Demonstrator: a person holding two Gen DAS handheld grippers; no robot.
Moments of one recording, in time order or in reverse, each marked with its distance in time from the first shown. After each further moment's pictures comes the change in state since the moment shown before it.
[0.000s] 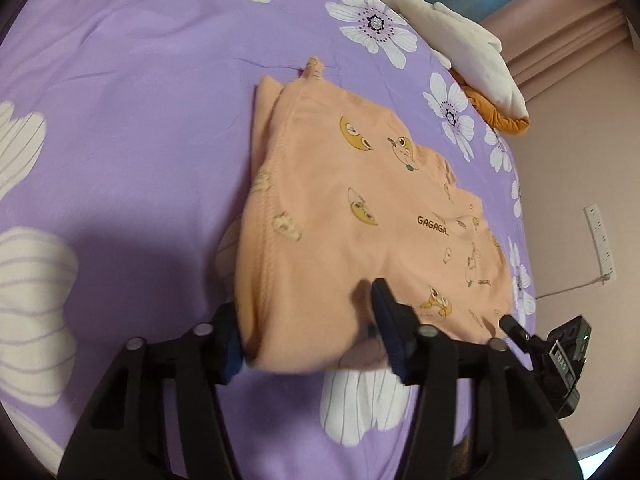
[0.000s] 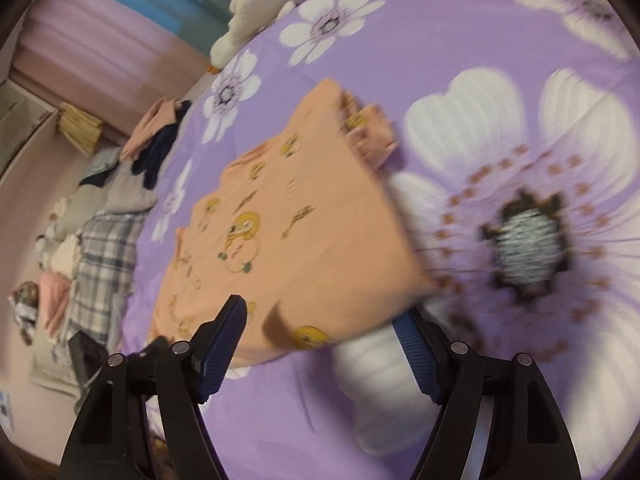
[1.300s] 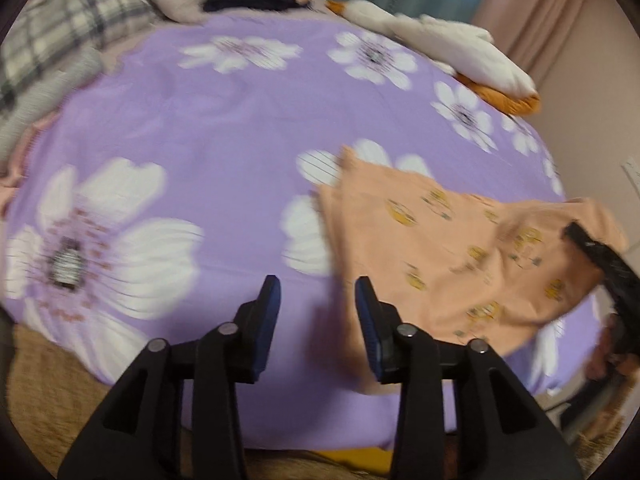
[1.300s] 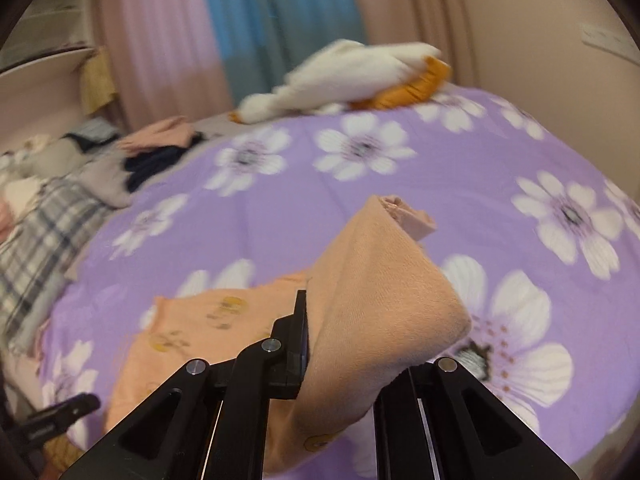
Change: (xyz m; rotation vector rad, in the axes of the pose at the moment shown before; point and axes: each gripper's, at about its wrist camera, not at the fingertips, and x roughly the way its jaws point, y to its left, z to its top) left arm -0.084 -0.022 -0.056 0.166 -0.177 0.292; right arm -0.060 0.105 -0.013 -0.423 -0.351 -0.283
